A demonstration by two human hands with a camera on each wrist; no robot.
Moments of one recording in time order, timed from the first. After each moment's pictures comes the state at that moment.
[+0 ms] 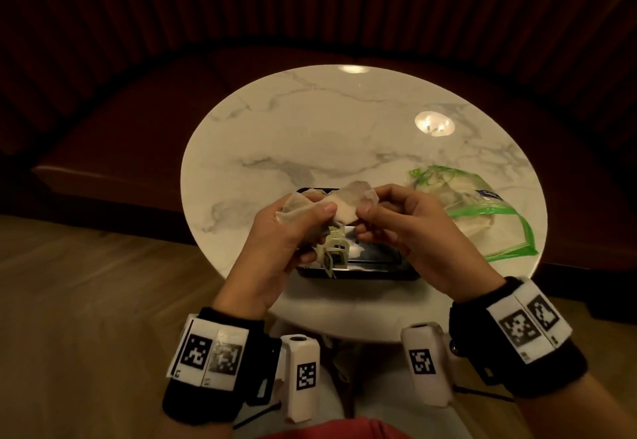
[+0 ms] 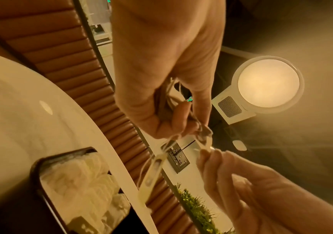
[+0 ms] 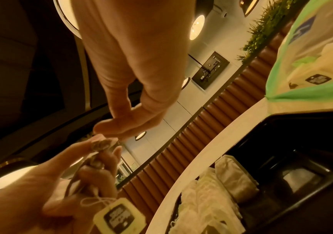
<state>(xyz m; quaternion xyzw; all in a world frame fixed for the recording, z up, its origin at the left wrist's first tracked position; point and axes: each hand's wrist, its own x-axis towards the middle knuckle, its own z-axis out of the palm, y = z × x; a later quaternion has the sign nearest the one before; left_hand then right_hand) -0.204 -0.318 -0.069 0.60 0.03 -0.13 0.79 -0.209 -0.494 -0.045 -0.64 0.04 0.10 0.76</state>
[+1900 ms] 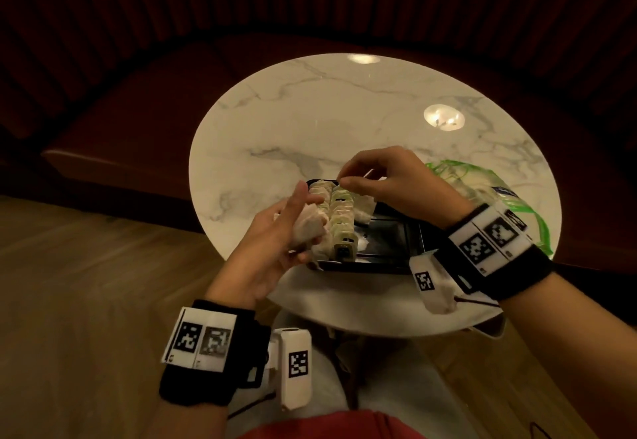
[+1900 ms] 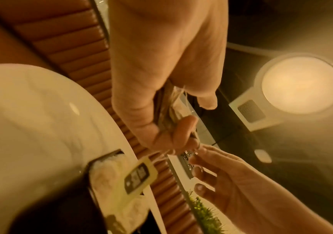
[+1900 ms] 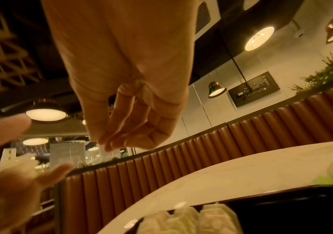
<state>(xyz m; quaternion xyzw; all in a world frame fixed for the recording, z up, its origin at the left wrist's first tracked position) -0.203 -0.301 -0.075 0.58 0.10 -0.19 0.79 -0.139 -0.493 -0.046 -0.90 -0.18 0.08 0.39</state>
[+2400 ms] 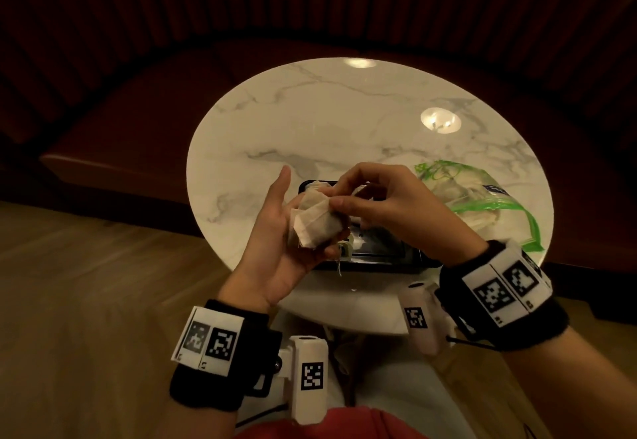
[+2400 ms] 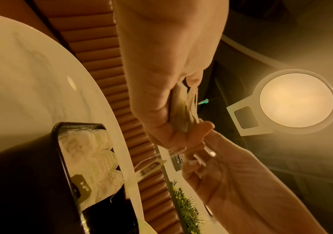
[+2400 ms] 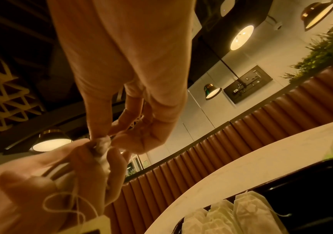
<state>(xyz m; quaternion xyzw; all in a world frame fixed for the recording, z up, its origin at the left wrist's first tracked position) -0.212 -0.319 -0.056 0.40 0.08 -0.26 0.88 -0.191 -0.484 -0.030 -0.82 -0.13 0.11 0.55</state>
